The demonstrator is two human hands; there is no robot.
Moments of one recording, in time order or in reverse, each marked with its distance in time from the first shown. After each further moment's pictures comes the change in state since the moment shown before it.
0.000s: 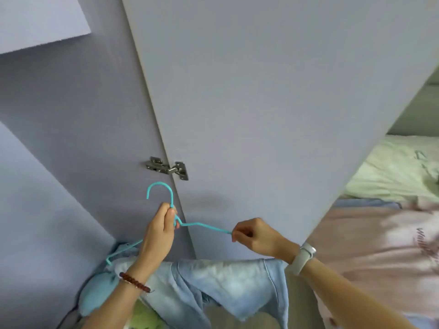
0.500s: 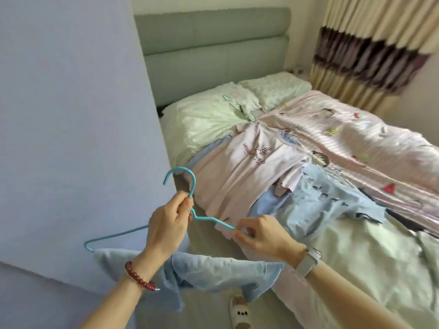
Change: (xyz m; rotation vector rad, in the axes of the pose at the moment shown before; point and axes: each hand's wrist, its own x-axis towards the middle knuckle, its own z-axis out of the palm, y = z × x) left_hand -0.114 0.147 0.153 -0.076 -0.753 0.543; right_hand -0.279 0.041 0.006 -0.290 0.697 0.538
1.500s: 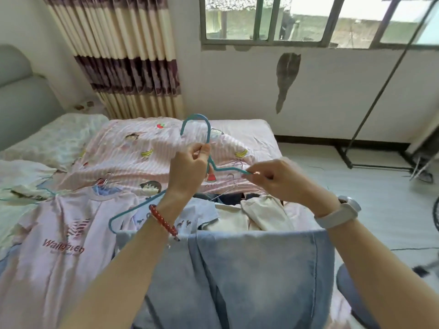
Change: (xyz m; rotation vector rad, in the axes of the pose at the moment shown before) left_hand 0.094 0.369 0.357 -0.473 -0.711 0.456; right_hand -0.196 0.219 -0.298 -0.224 0.631 0.689
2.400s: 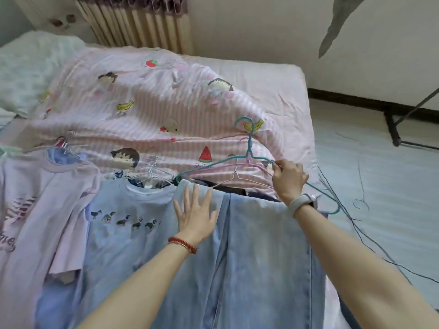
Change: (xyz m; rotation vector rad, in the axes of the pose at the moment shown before) left_hand 0.089 -0.286 0.193 0.936 -0.517 -0.416; right_hand 0.148 0.316 0.206 -0.084 0.022 0.739
